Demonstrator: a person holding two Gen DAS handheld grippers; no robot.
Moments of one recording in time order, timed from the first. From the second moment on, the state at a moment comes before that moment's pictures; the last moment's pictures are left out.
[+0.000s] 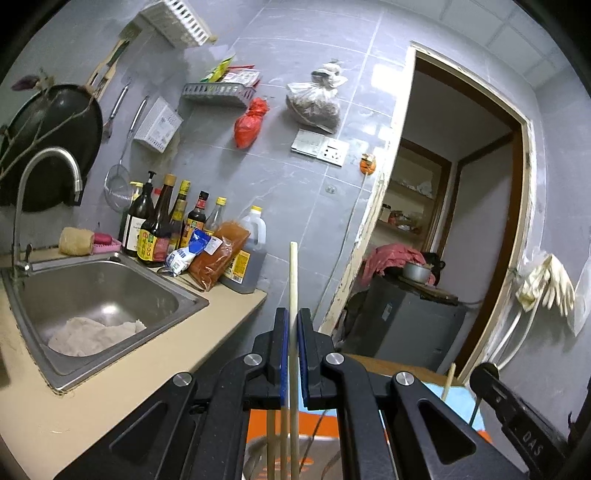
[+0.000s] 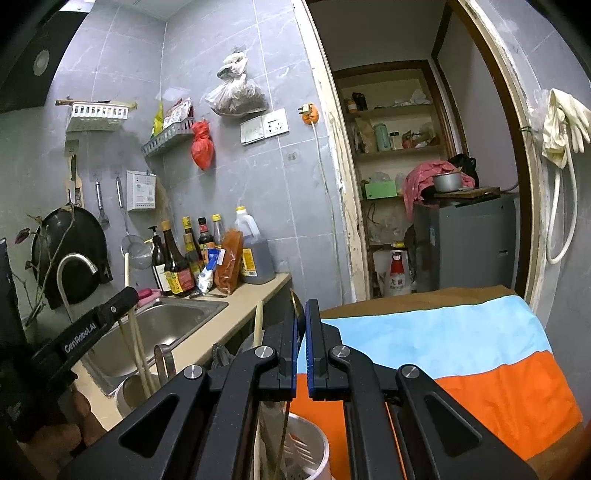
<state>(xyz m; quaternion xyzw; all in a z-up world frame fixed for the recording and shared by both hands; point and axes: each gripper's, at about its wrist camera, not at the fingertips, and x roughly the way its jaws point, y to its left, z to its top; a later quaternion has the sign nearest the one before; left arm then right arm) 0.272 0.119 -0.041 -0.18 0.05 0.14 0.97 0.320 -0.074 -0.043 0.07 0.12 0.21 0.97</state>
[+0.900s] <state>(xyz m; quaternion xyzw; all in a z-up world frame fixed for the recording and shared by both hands) 0.239 0.078 -0.028 -0.16 0.17 0.08 0.97 0.299 -0.121 -0.037 0.08 0.16 0.25 0.95</state>
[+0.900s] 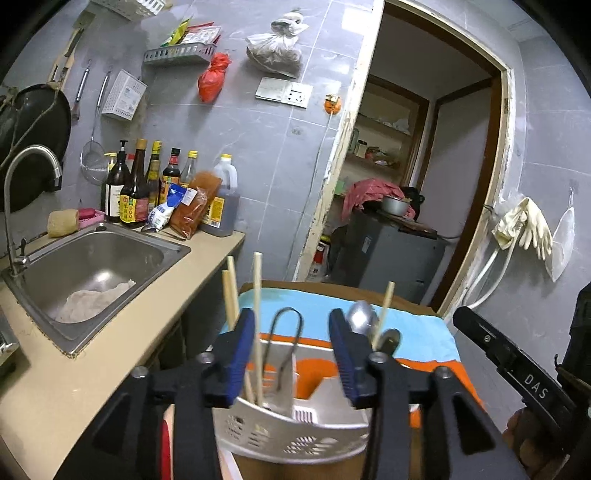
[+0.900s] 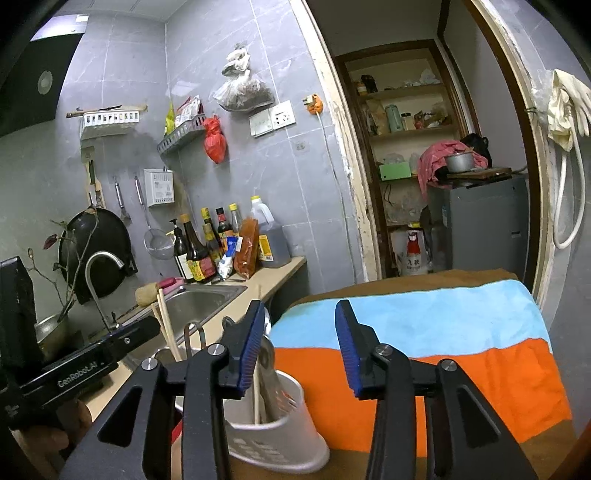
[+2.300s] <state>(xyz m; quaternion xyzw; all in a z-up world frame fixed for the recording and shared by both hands) 0.075 0.010 0.009 -0.10 0.19 0.03 0.98 0.092 -0.243 0.009 0.05 0.15 0.13 0.98</state>
